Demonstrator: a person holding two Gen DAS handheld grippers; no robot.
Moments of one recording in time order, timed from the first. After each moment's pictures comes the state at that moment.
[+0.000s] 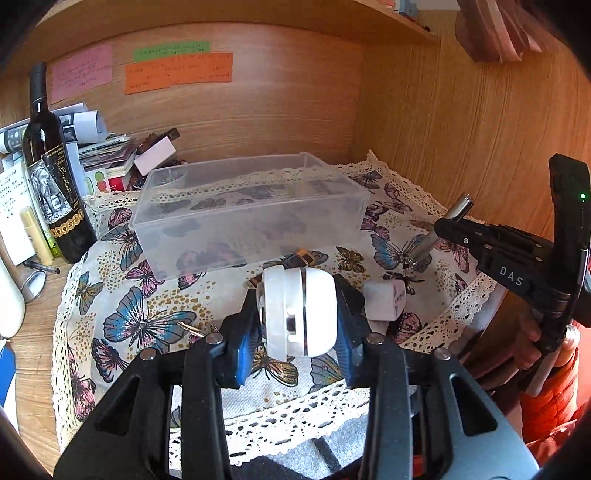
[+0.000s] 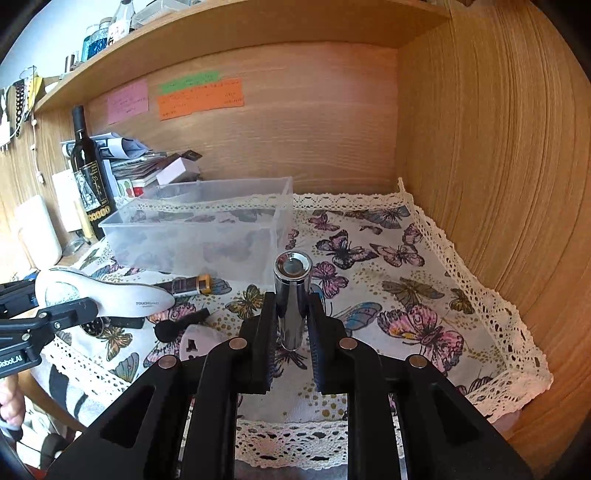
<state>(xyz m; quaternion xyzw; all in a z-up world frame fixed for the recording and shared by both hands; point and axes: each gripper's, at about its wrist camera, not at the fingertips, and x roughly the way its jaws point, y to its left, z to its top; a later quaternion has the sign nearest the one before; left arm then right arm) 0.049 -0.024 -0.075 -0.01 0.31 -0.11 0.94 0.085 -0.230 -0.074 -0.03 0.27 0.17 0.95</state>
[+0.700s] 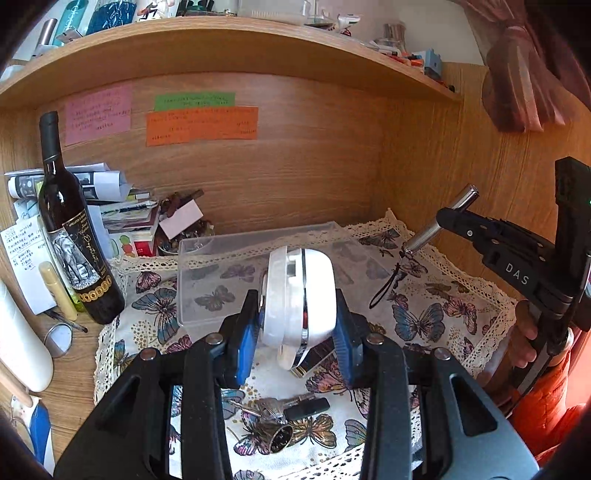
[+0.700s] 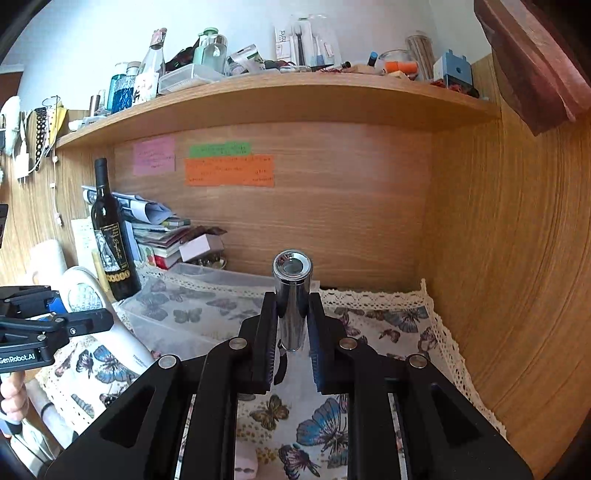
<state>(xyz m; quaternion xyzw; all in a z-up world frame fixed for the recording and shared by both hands) 0.080 0.013 -0.009 -0.02 0.25 -0.10 0.96 0.109 -0.196 -0.009 -0.04 0.16 0.21 0.96</state>
